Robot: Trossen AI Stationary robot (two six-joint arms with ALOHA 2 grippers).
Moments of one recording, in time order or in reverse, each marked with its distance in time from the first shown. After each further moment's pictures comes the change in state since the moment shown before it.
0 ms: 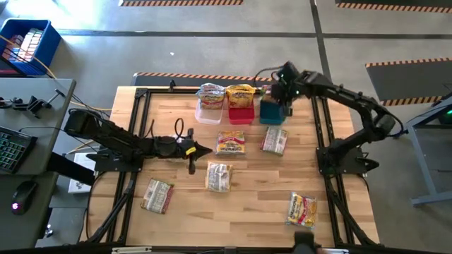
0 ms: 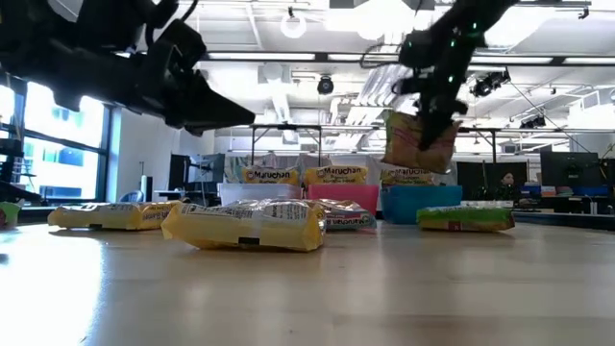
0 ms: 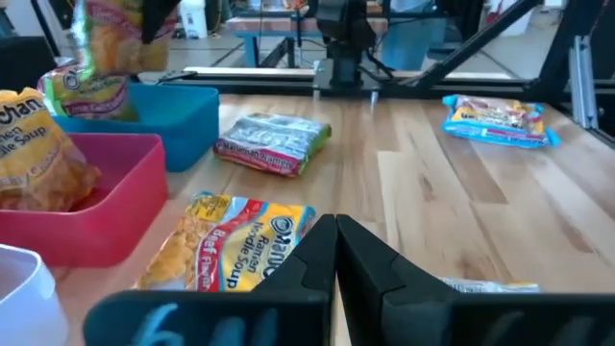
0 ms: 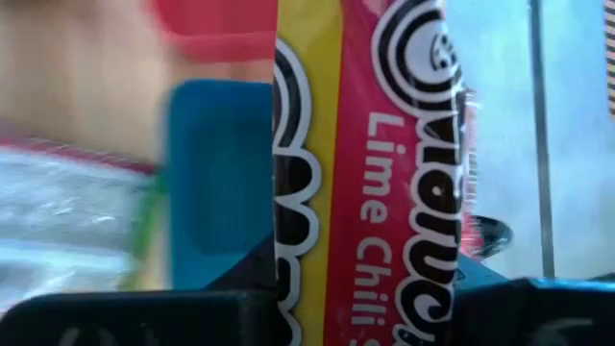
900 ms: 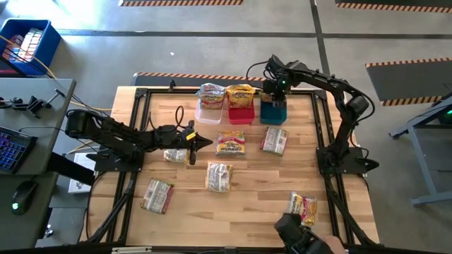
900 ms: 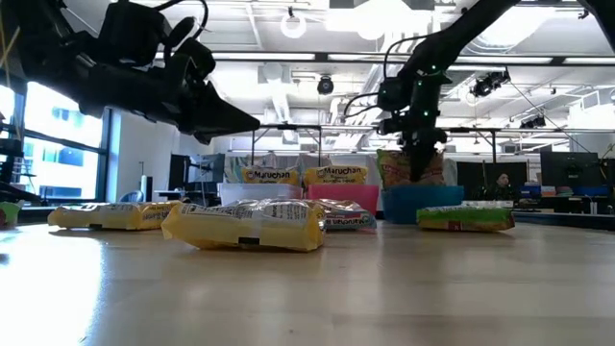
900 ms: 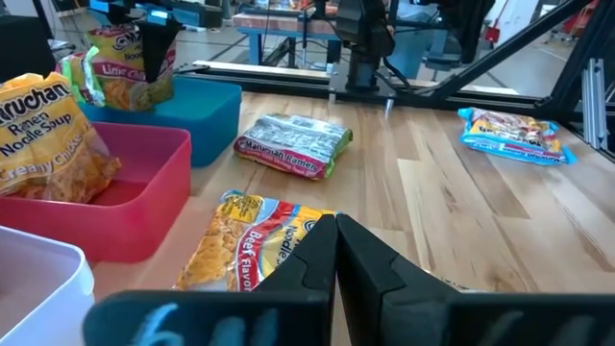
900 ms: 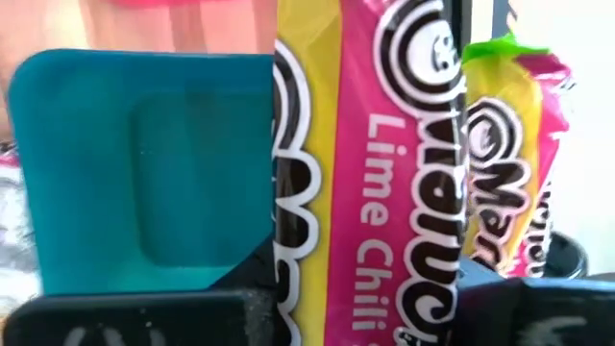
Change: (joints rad) left arm 0.183 0.000 0.000 0.006 0.196 -0.024; right arm -0.089 0.352 0.227 -0.113 -0.033 -0.074
